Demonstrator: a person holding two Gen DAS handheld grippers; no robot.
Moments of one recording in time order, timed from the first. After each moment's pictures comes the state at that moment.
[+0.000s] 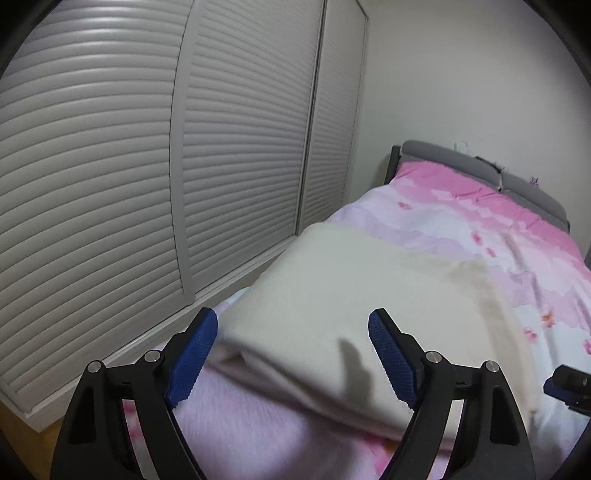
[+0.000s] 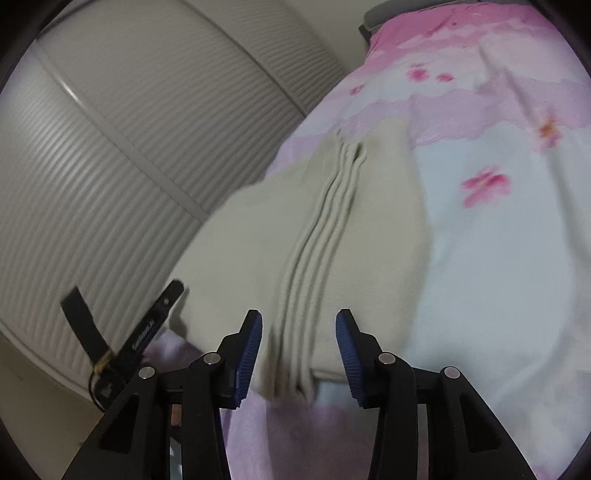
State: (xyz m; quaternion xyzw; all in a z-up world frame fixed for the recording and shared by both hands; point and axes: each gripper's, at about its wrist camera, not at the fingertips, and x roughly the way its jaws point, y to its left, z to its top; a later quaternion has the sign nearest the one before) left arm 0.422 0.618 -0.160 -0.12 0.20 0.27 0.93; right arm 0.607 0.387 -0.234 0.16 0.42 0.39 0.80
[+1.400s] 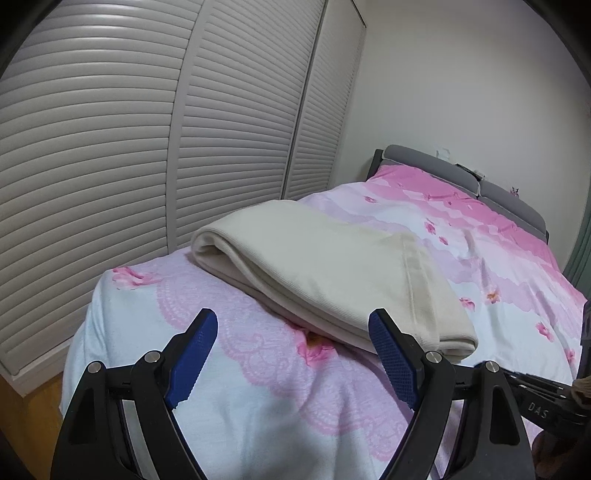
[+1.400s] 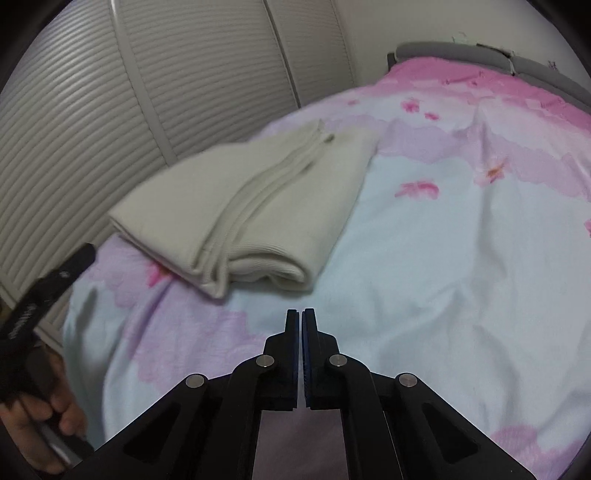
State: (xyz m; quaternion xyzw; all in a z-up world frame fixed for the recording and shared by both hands) left arm 0.351 0.537 -0.158 -0.16 0.20 0.24 0.94; right arm 0.558 0.361 -0.235 -0.03 0.38 0.37 0.85
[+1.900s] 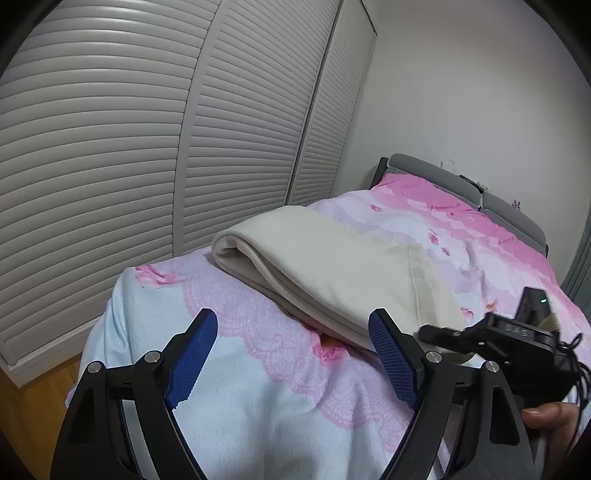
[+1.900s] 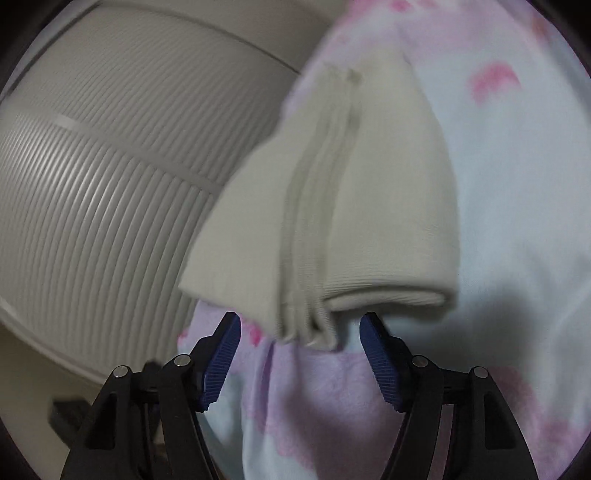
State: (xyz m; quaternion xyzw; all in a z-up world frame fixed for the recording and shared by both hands) left arm 0.334 0.548 -0.155 -0.17 0.19 0.24 0.94; right arm 0.611 0.399 -0.275 0.26 0.52 0.43 0.70
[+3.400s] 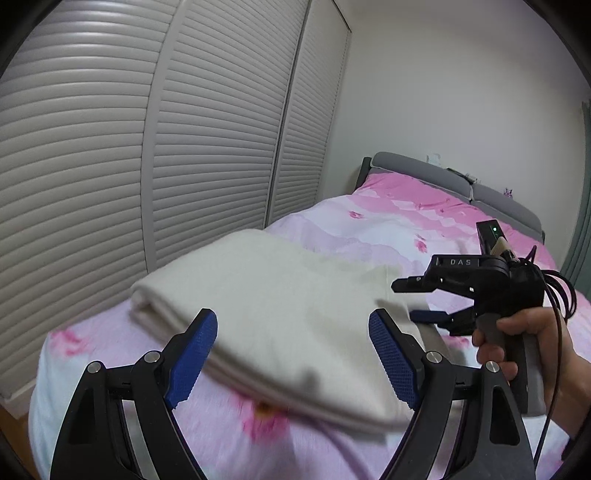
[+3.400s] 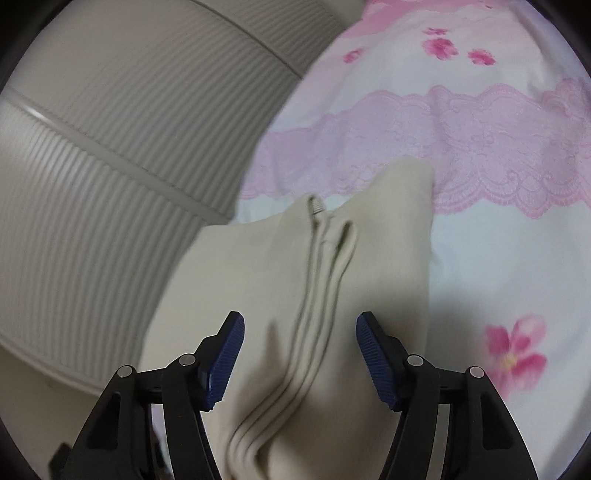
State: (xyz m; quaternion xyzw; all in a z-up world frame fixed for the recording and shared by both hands) left arm 0.435 0.535 -0.135 -0.13 0.18 0.23 0.95; right arm 0.774 0.445 -0.225 0.15 0.53 0.41 0.73
